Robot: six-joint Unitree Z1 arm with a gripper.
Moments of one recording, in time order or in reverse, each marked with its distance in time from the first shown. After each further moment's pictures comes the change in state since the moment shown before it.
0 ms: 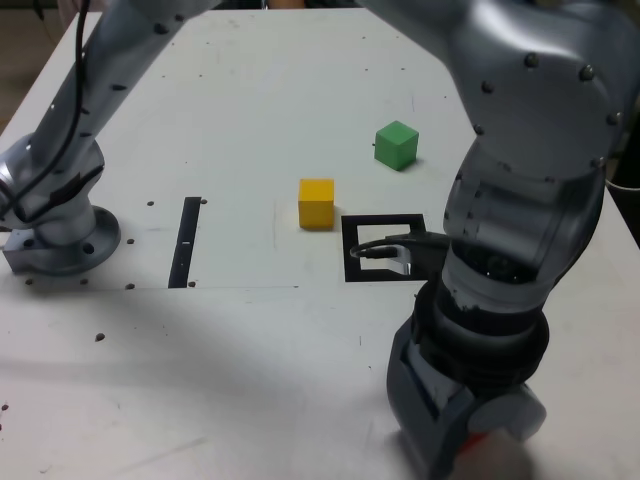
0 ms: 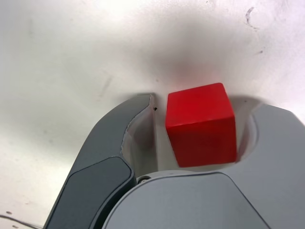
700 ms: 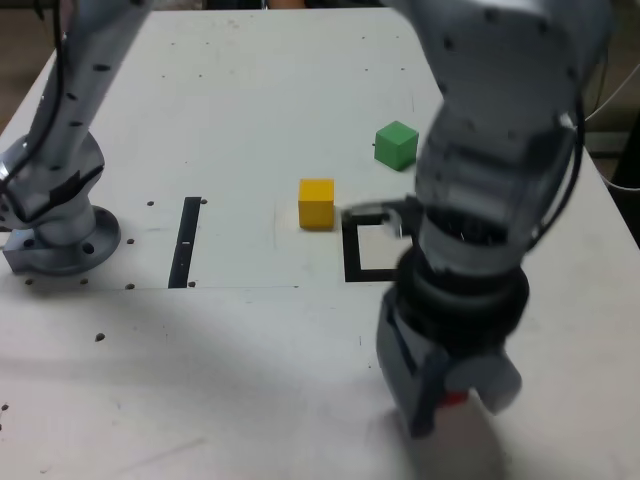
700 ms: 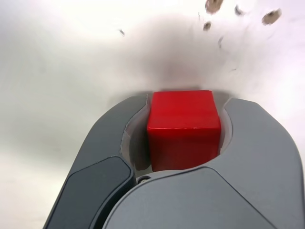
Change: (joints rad) arm 0.011 -0.112 0.074 0.032 0.075 0.116
